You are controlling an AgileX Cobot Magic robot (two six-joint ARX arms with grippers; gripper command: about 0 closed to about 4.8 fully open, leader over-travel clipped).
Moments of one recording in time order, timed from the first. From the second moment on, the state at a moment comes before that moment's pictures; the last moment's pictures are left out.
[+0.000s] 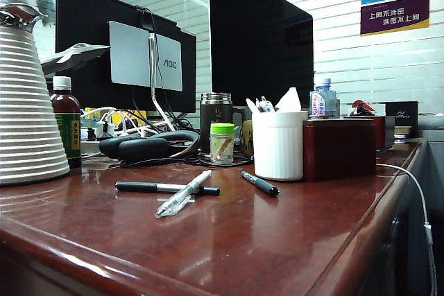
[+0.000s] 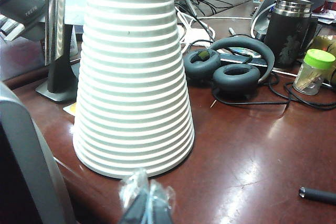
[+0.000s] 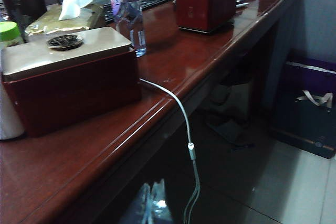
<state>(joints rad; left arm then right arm) -0.02 0.00 0.09 -0.13 -0.02 0.03 0.06 0.00 0.01 -0.10 0.06 0.10</state>
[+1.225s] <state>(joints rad) -0.02 0.06 0.34 -0.18 0.31 -0.19 0.06 0.25 0.51 -0.26 -0.22 0.02</state>
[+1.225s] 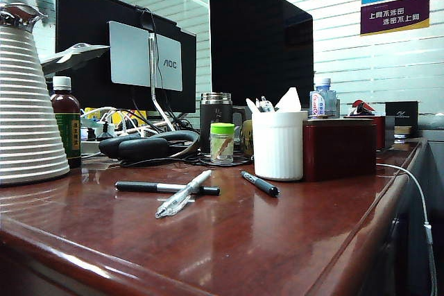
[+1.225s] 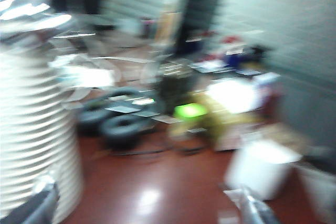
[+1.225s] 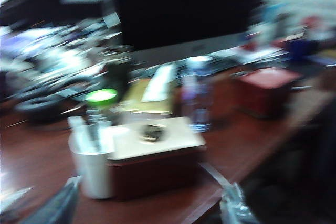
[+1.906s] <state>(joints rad) -0.45 0.64 0.48 -0.17 0.23 -0.21 0.31 0.81 0.72 -0.12 -0.39 0.03</state>
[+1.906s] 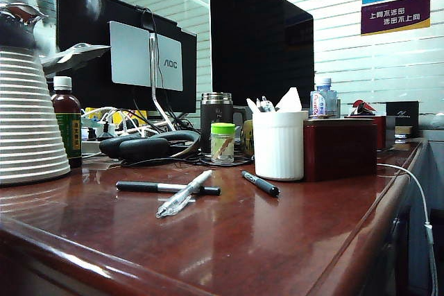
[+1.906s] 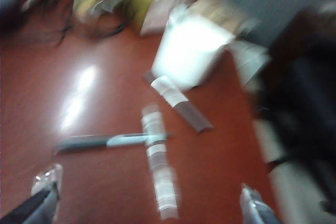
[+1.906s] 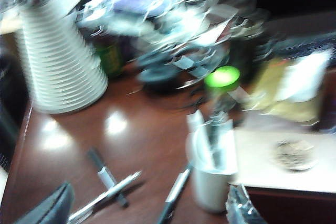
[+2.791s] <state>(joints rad) -0.63 1.22 0.50 0.11 0.07 -0.20 0.45 1.07 0.72 0.01 -0.38 0.06</state>
